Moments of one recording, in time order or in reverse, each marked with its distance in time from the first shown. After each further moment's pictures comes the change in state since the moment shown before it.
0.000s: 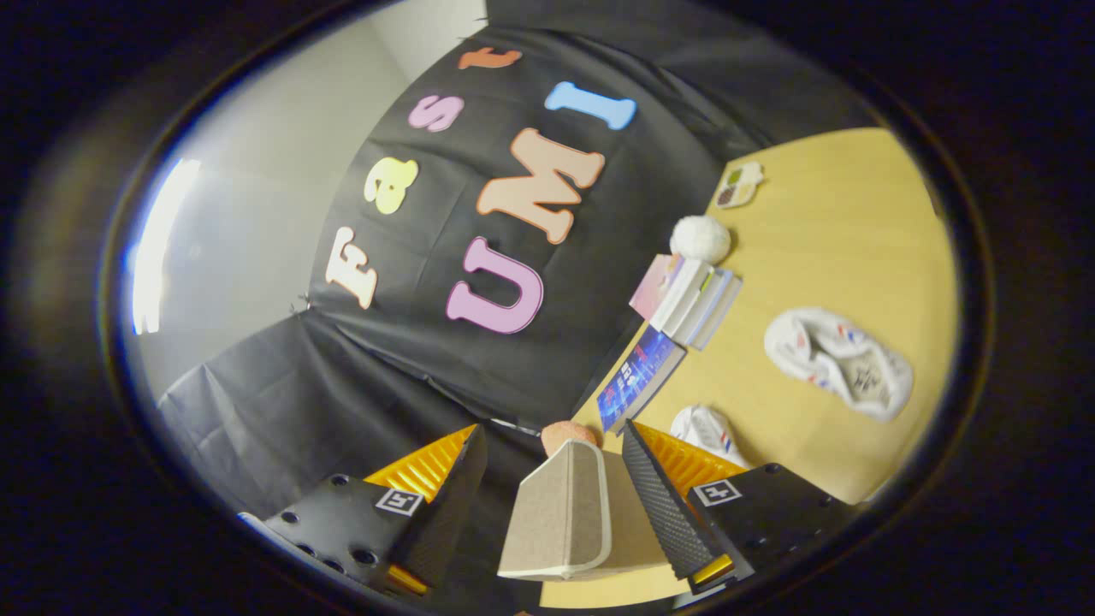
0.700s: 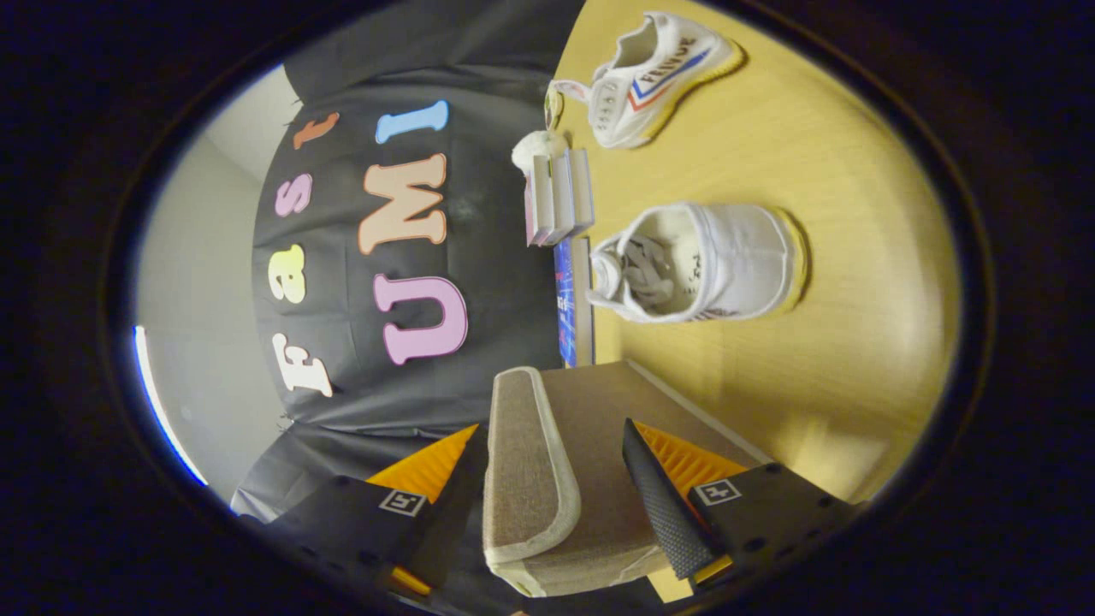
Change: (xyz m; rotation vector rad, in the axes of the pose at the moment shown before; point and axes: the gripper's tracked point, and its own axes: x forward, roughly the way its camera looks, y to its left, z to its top) arm 0.046 -0.079 -0.178 0.471 -0.067 -0.076
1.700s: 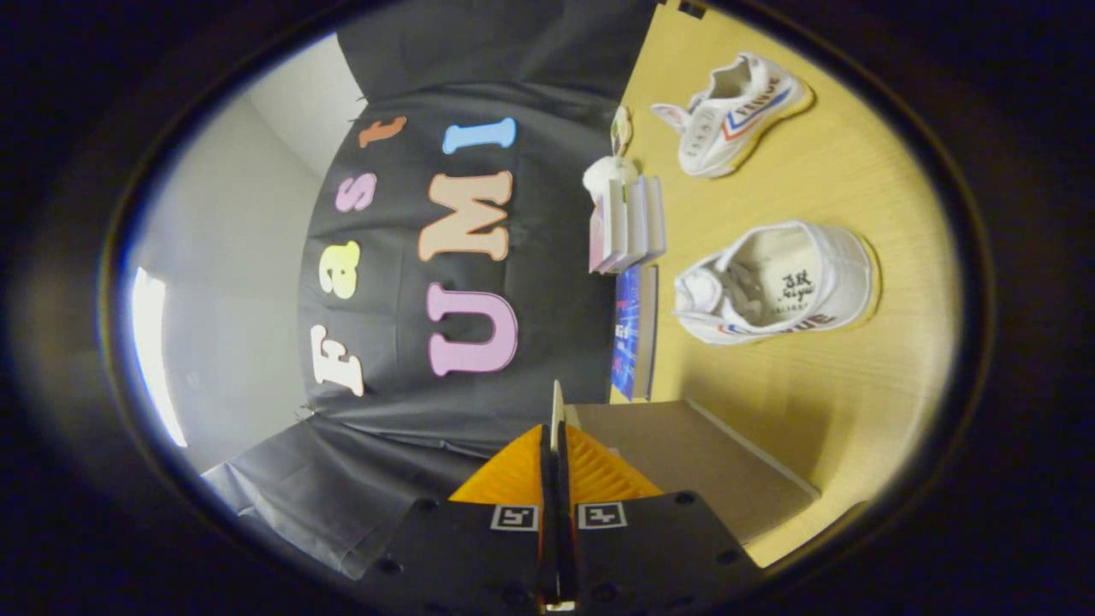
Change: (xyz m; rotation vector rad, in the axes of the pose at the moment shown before) arm 0.001 0.084 0.002 -0.136 -0.136 0.147
